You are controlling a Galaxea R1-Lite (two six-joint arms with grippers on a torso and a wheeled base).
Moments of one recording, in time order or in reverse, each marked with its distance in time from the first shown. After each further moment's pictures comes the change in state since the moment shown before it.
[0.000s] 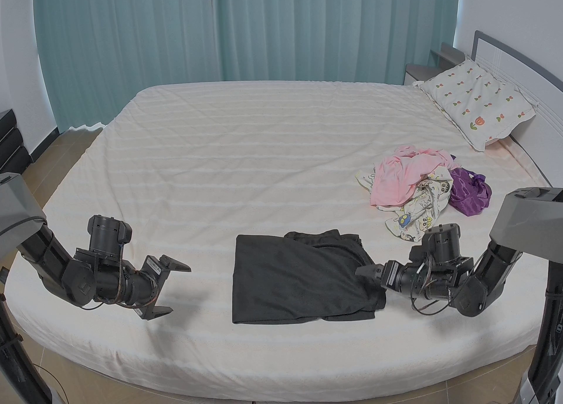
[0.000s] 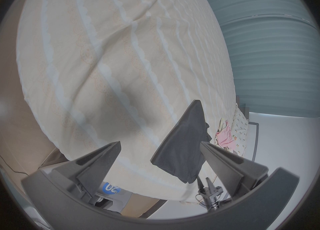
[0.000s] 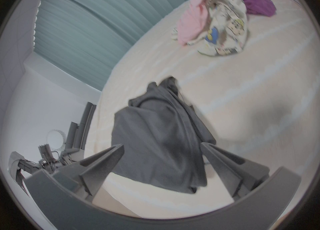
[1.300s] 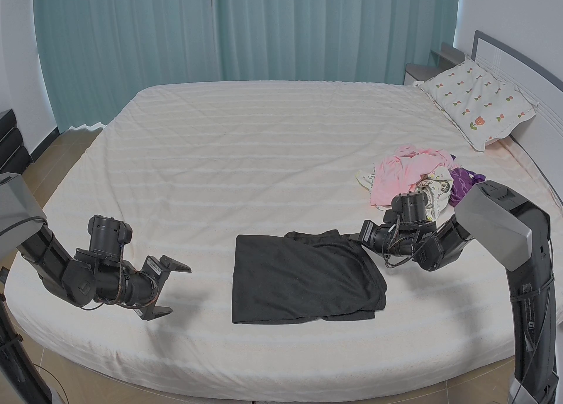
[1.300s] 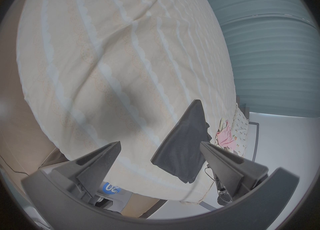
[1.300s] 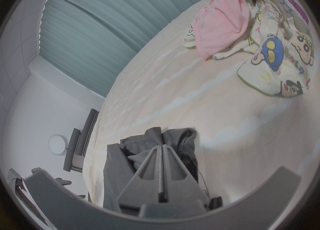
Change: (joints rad) left arm -0.001 0.000 0.001 0.000 0.001 0.000; right arm -0.058 0.299 -0.681 0.289 0.062 -0.020
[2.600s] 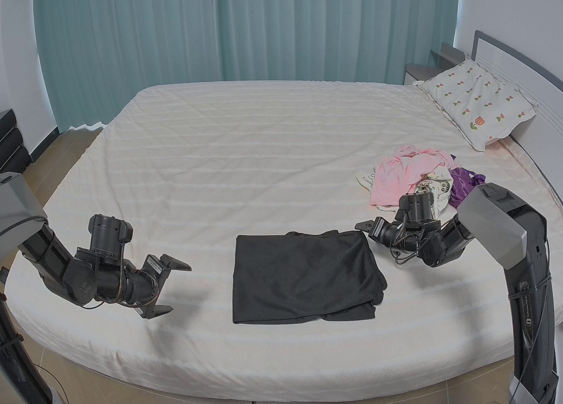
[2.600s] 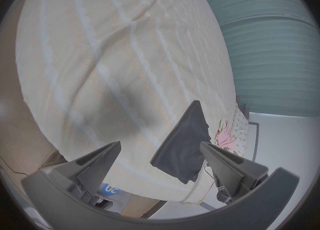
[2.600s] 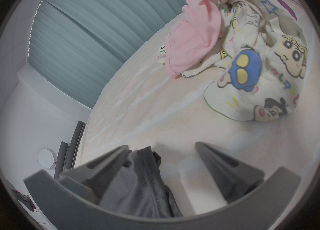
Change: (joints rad) left arm 0.000 0.005 -0.009 0.000 0.004 0.002; right arm -0.059 0.055 -0.075 0.024 -0.110 0.019
